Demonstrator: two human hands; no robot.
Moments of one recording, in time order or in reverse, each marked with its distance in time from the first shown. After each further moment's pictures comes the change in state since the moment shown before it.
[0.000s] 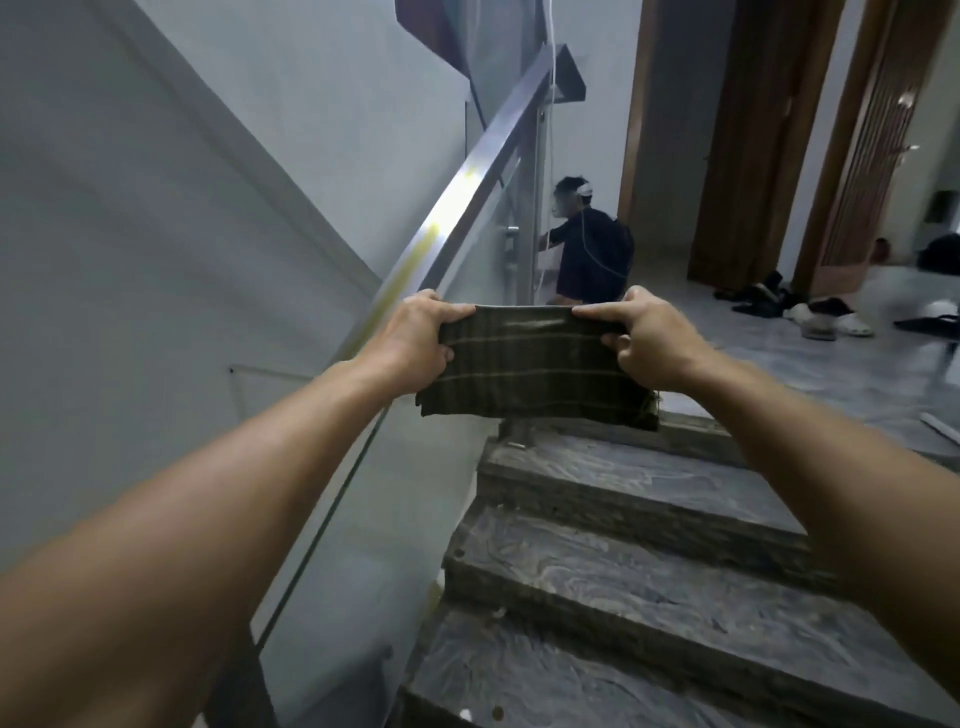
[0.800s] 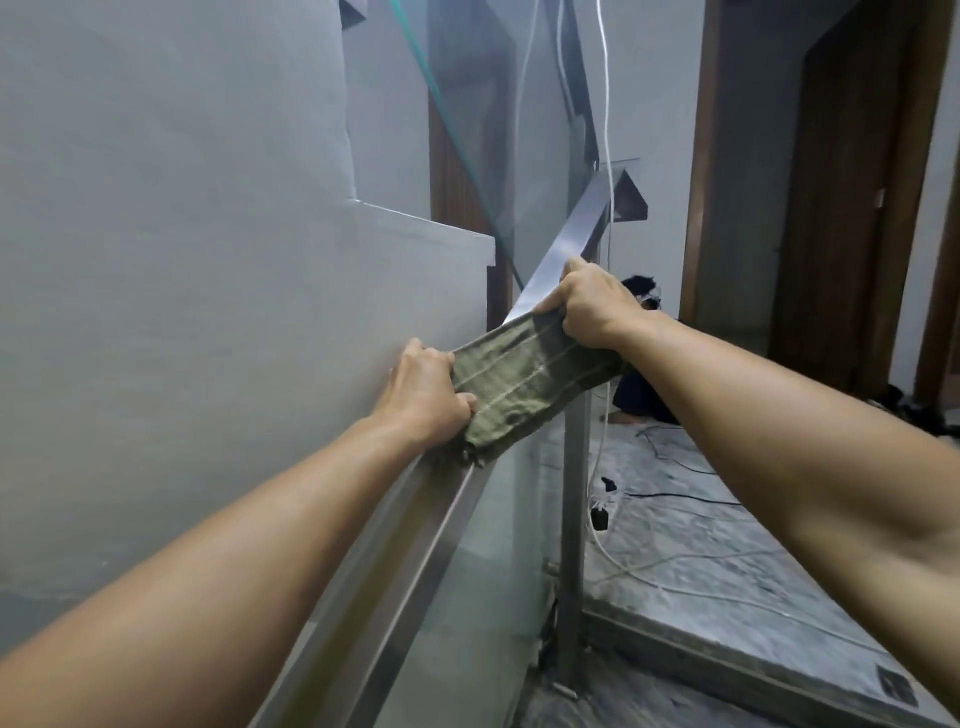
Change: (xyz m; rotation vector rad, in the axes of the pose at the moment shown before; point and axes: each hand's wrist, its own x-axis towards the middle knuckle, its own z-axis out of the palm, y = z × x) left_hand 0.379 -0.049 -0.023 0.214 0.176 -0.259; right_hand 0.496 0.032 -0.014 -0.099 0.115 -0.175
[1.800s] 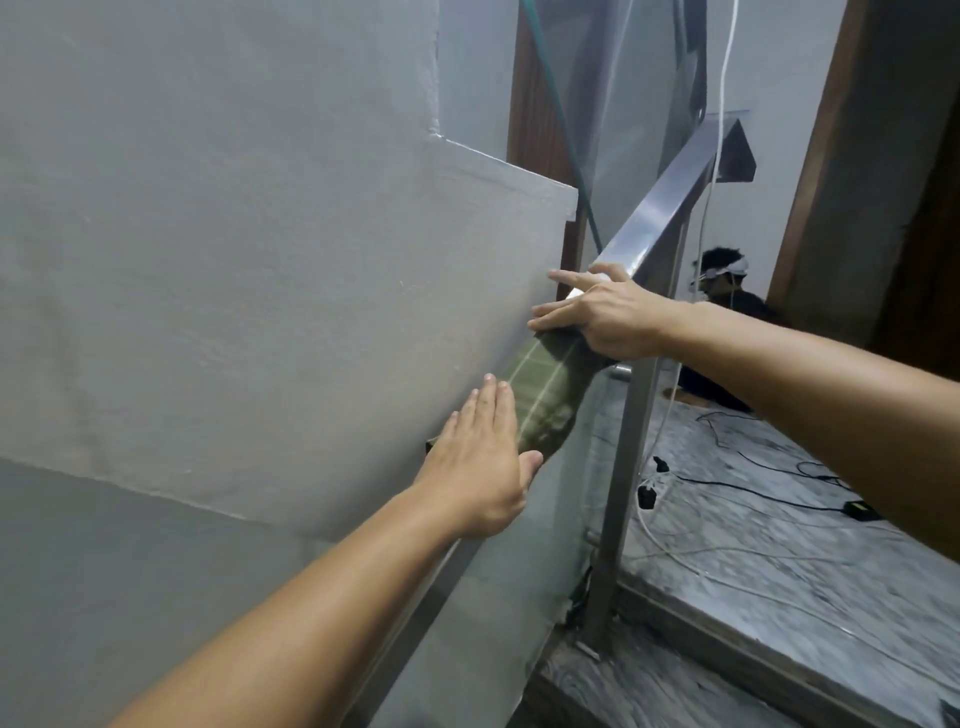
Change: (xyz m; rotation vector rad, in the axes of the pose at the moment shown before) left_hand -0.073 -0.028 0.045 0.150 -0.329 0.057; right_hand 0.008 -0.019 0.047 -0.309 -0.331 -0.633
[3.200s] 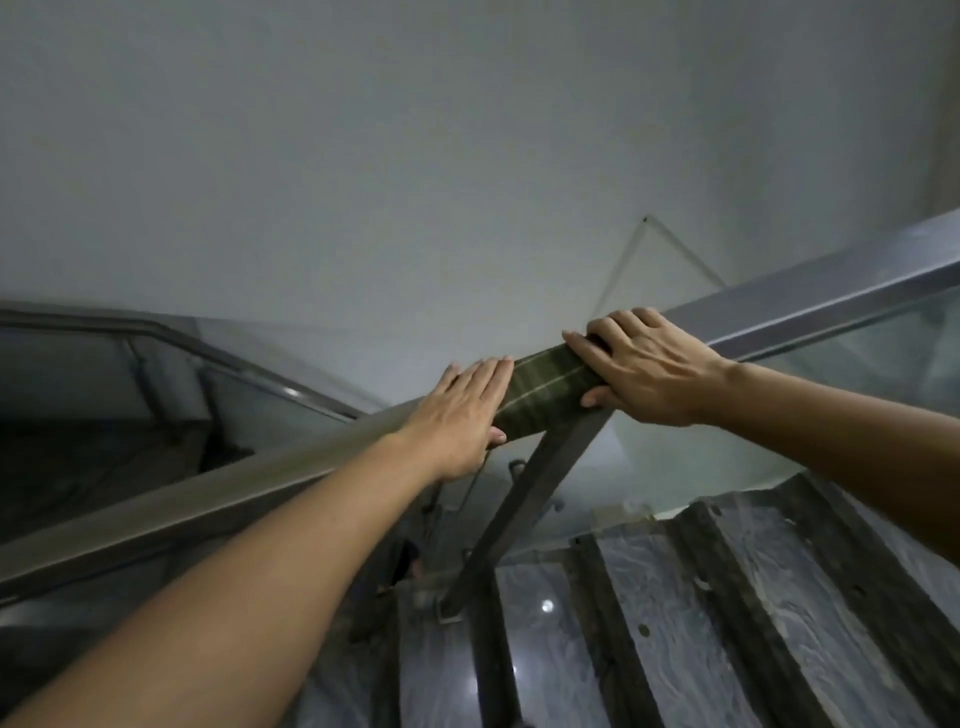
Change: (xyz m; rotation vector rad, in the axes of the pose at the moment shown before) left_hand -0.651 -0.202 0.148 0.039 -0.063 -0.561; right_hand -0.168 -0.665 0.045 -0.168 0.009 -0.771
